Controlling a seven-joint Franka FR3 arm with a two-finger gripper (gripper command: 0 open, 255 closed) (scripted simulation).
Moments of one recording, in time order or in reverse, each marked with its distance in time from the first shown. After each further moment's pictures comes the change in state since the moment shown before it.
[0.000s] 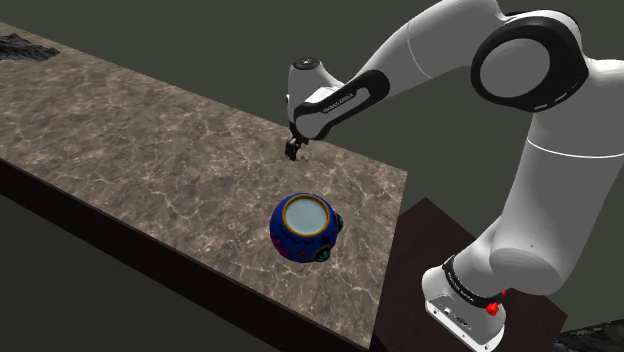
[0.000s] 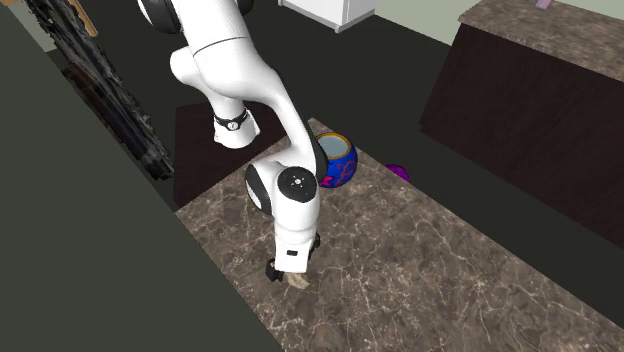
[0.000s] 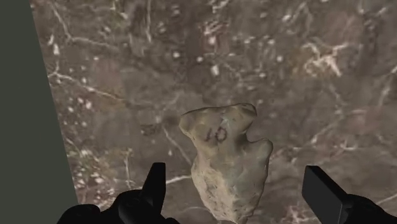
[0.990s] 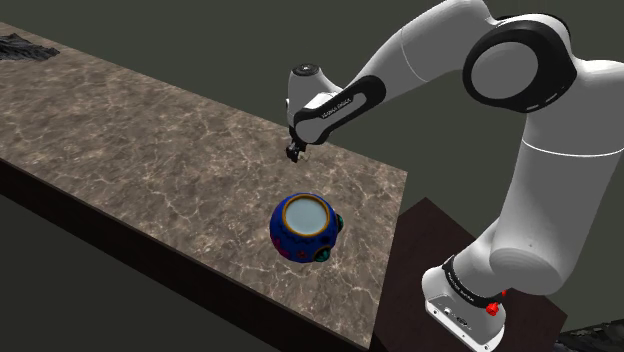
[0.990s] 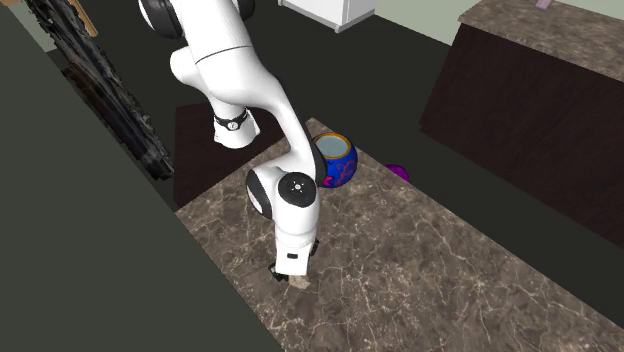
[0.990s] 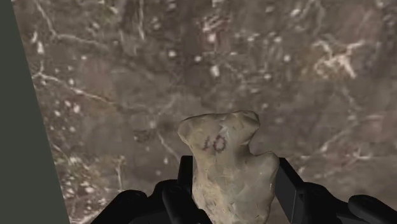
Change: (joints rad) arm 0.002 0.031 -0.005 0.001 -0.009 0.034 0.007
